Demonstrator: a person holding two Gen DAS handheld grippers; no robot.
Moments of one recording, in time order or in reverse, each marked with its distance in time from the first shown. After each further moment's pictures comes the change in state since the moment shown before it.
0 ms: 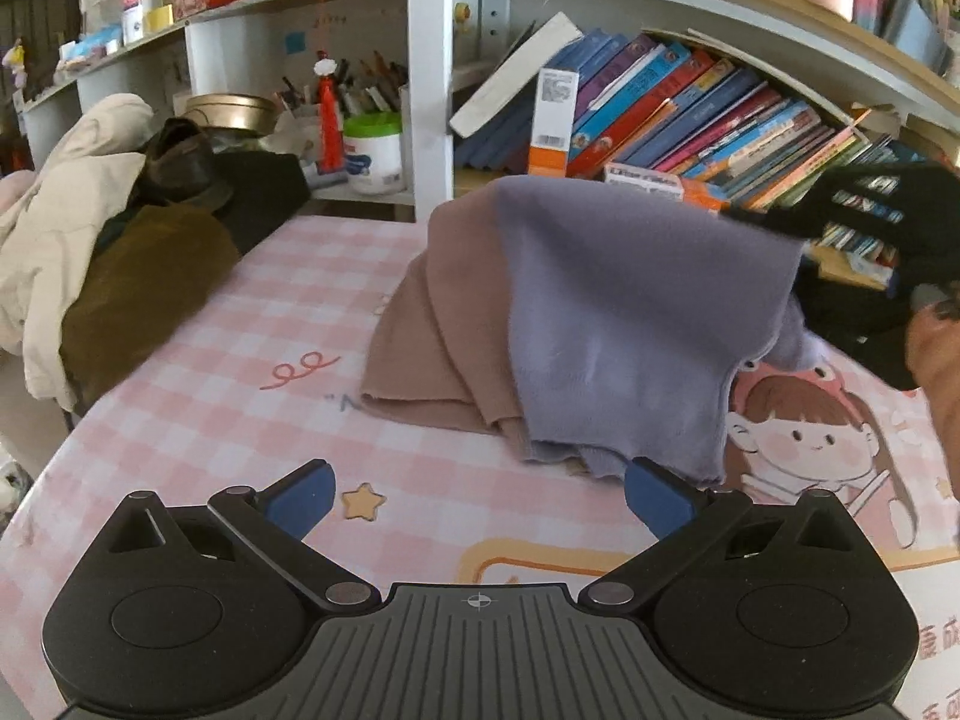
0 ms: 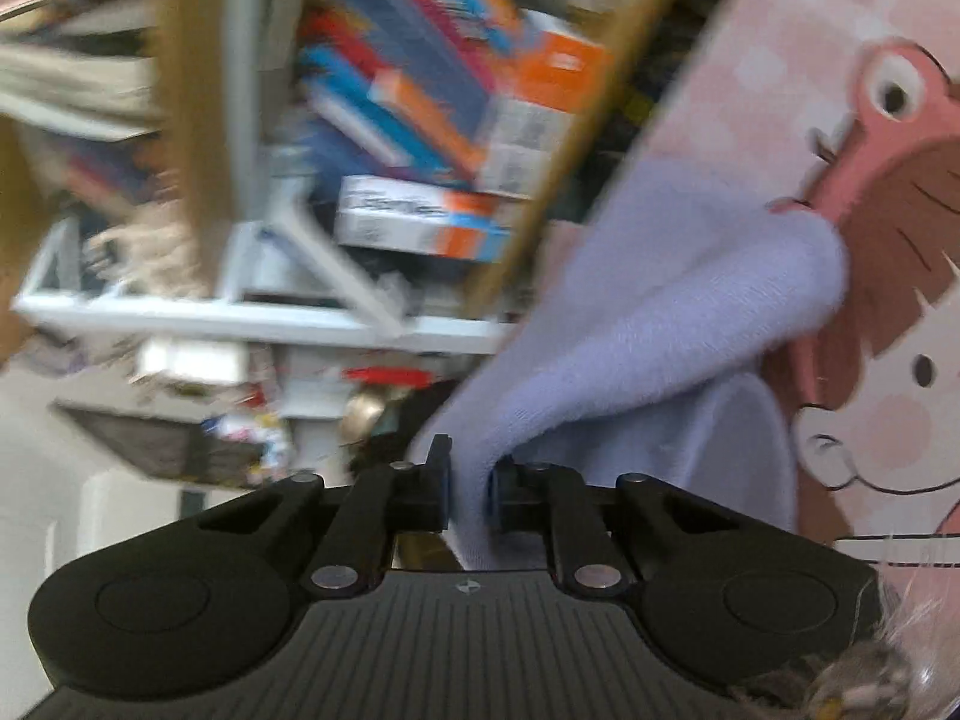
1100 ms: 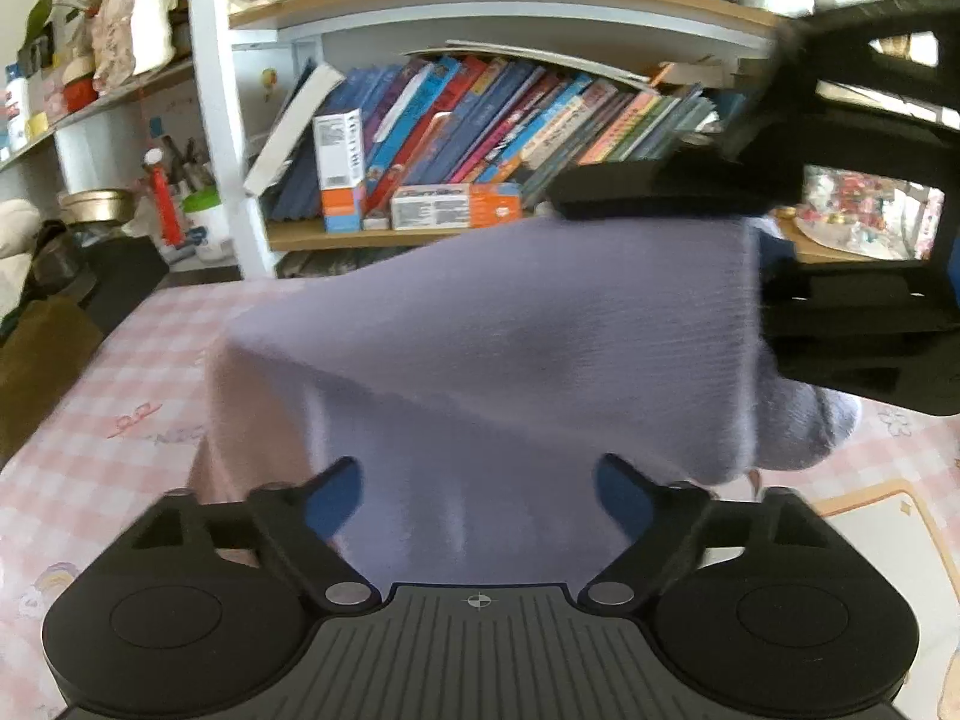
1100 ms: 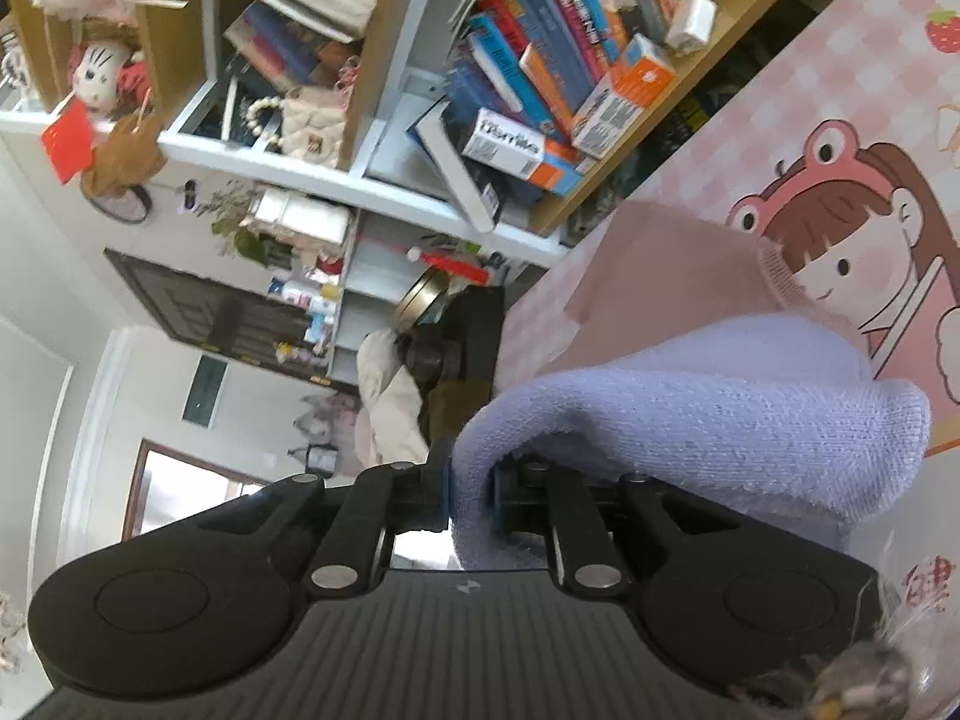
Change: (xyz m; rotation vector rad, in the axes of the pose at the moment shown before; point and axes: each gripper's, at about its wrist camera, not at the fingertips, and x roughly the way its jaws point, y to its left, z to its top) left arm -0.027 -0.132 -0.038 0.168 -0.076 -0.092; right arm -0.138 0.029 -0.056 -0.192 0.137 -0.008
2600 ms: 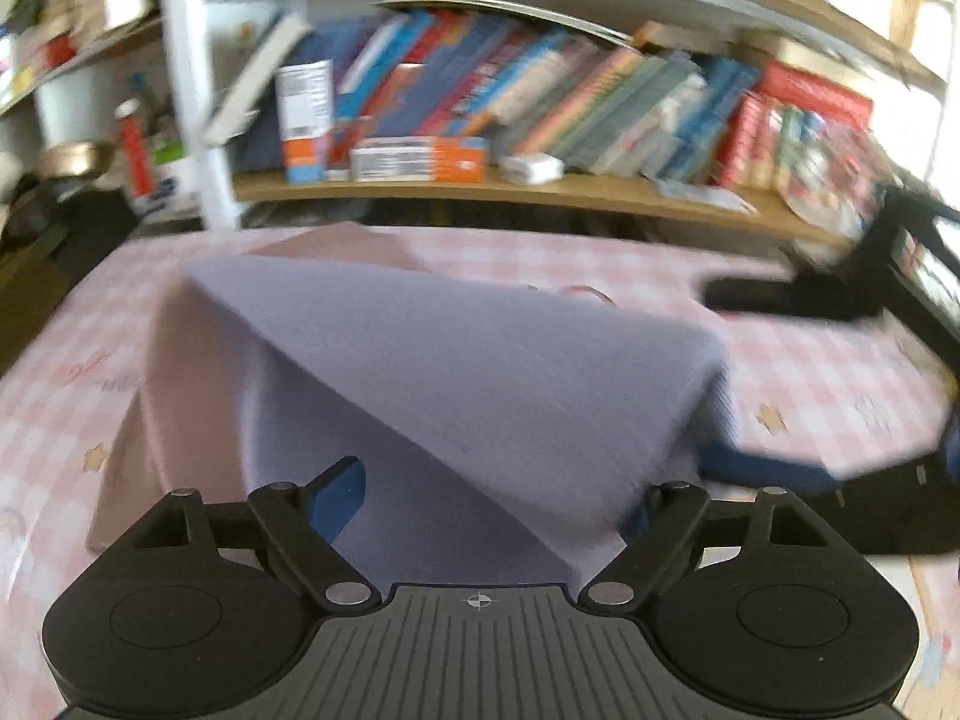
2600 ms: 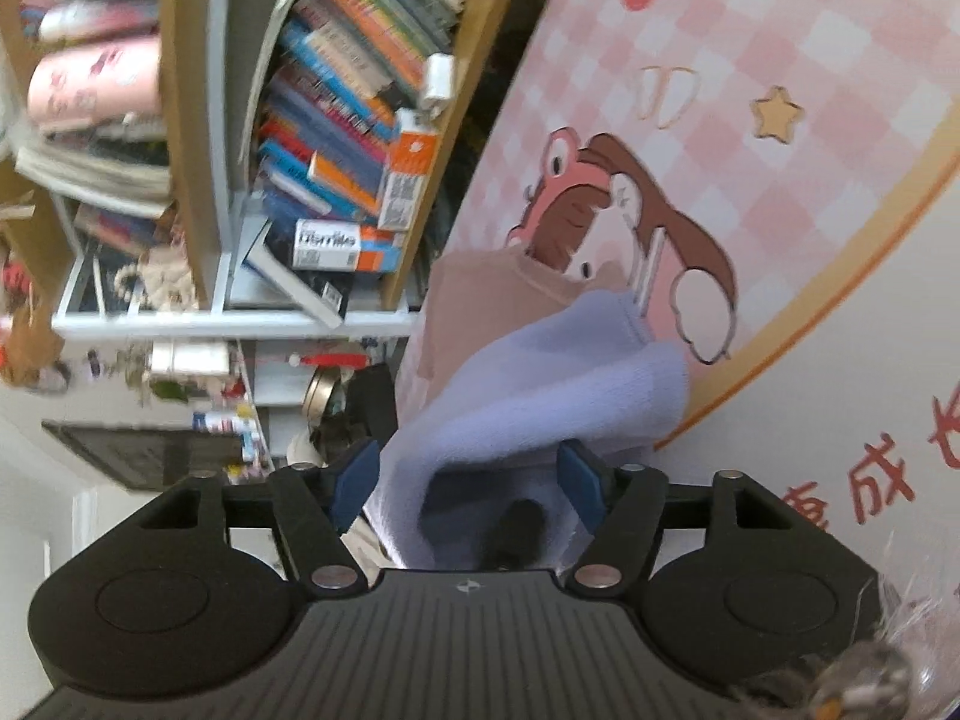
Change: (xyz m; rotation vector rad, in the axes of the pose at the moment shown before) left arm 0.006 -0.034 -0.003 -0.056 0.071 -0.032; right arm -0.062 -0.100 -0.004 0.363 -0.130 -0.129
